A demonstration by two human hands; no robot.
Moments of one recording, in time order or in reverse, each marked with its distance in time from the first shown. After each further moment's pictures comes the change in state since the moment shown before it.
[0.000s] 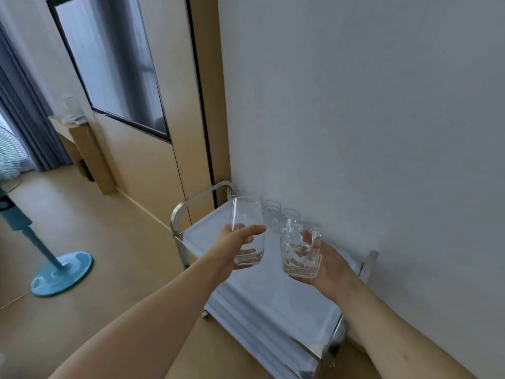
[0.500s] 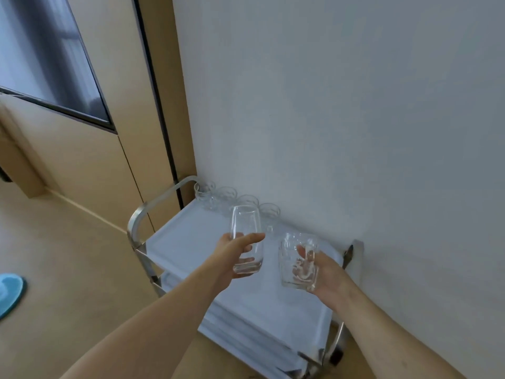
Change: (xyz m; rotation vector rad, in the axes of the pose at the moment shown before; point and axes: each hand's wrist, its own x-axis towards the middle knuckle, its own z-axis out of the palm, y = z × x) left_hand 0.103 -0.013 0.000 0.018 -0.193 -0.153; right_hand 0.046 0.017 -0.012 -0.020 0.159 -0.007
